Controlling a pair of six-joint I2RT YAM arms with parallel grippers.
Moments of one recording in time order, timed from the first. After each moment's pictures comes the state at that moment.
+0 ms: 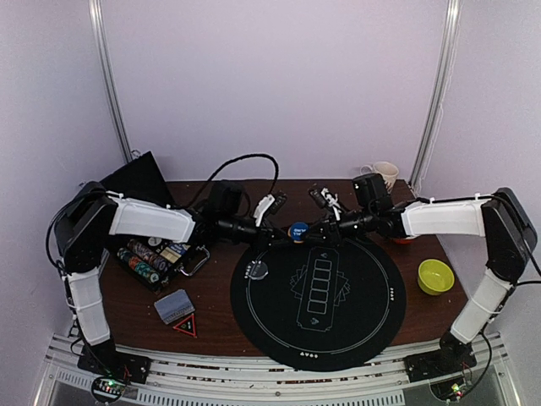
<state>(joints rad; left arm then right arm) -0.77 1.92 1.21 0.23 0.66 -0.08 0.55 1.66 1.02 0.05 -0.77 -0.03</state>
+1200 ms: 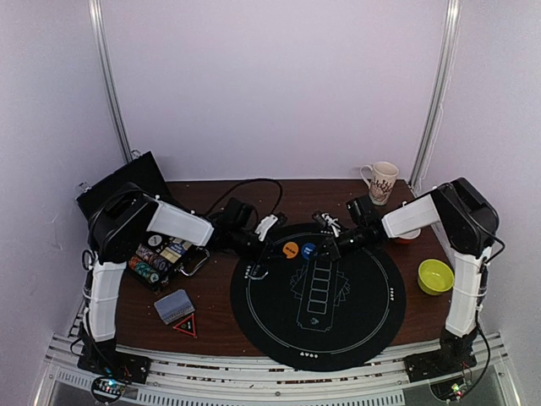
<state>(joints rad) -0.72 2.19 1.33 0.13 0.57 -0.05 0.43 2.00 1.08 0.02 -0.78 0.00</state>
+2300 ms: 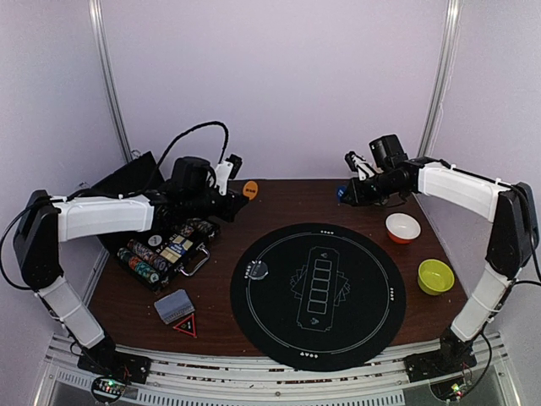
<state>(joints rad) -0.68 1.64 1.14 0.07 0.09 -0.13 0.38 1.68 1.39 -0.50 -0.25 0.17</state>
